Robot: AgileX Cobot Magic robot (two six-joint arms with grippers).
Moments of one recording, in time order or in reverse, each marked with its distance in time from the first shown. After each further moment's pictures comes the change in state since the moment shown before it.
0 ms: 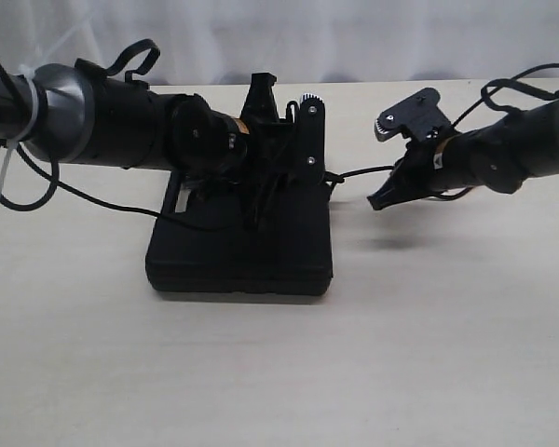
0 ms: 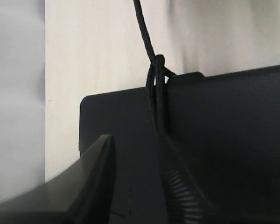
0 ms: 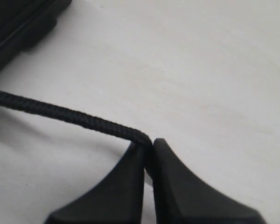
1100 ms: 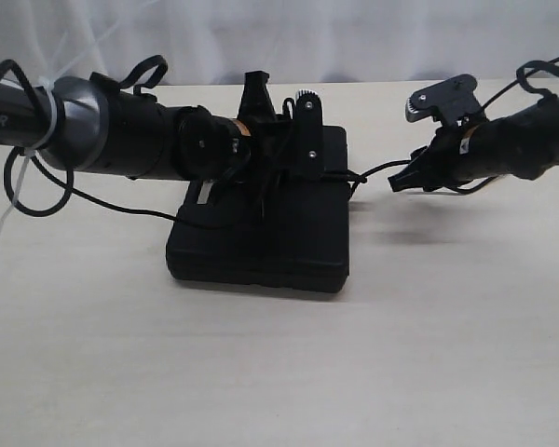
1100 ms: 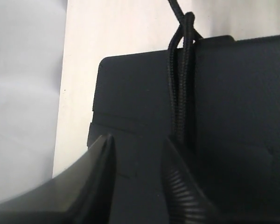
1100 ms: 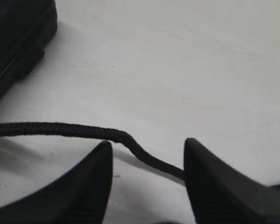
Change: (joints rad) left arm 0.000 0.037 0.000 -0.030 -0.111 -0.040; right arm -0.045 -0.055 0.000 0.087 0.058 0.006
